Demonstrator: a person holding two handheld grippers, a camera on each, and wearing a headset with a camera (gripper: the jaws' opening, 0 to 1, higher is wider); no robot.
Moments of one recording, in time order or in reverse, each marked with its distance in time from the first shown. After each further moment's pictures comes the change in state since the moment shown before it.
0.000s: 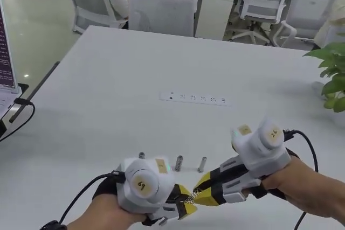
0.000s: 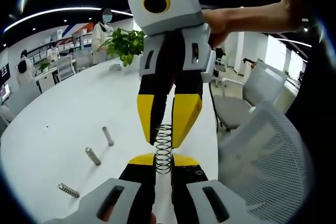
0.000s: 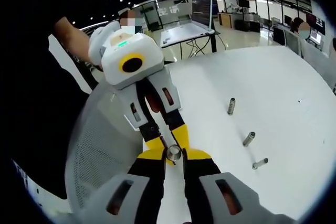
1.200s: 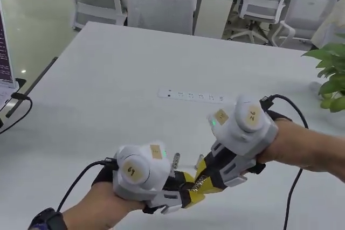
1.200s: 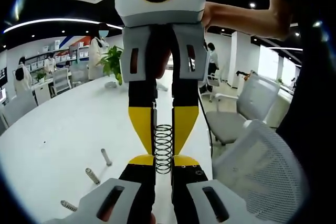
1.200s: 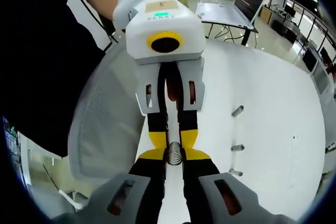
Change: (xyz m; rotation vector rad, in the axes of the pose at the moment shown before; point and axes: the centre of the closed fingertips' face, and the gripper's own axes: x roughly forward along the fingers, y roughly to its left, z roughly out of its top) left arm -0.007 -0.003 0.036 0.011 -0.132 -0.046; right arm -0.019 0.009 0.009 -0.333 0.341 0.053
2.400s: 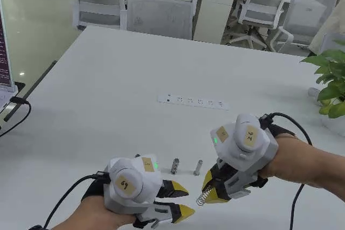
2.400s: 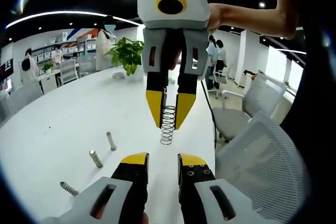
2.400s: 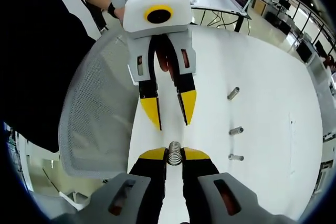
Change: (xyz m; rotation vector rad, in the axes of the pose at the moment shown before) left arm -0.014 0.007 -0.027 -0.056 0.048 0.062; right arm 0.007 -0.006 -0.035 0.056 0.054 -0.061
